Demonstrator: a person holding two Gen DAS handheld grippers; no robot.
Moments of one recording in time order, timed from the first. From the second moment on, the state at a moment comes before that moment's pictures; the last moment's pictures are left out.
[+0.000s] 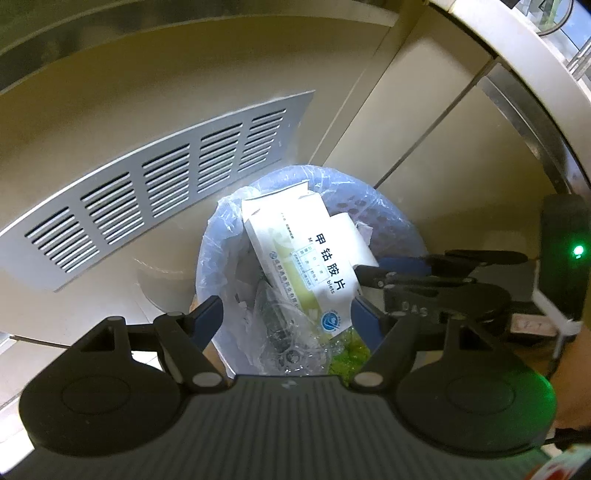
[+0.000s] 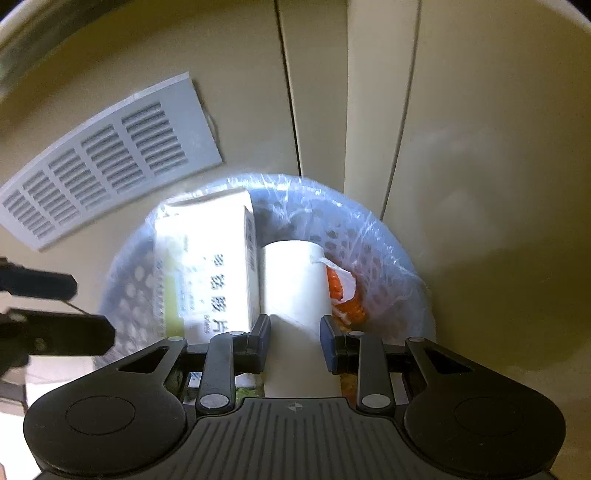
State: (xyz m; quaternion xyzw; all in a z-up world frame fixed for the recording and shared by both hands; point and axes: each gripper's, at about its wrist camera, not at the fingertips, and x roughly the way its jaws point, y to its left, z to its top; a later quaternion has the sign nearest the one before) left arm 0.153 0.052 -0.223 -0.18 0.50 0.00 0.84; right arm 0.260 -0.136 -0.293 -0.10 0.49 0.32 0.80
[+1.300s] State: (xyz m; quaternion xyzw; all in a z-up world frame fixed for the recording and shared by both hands) left arm 0.108 0.013 -0.108 -0.12 0.49 0.04 0.86; right arm 0.204 -0.191 -0.127 -0.07 0.50 0.33 0.80
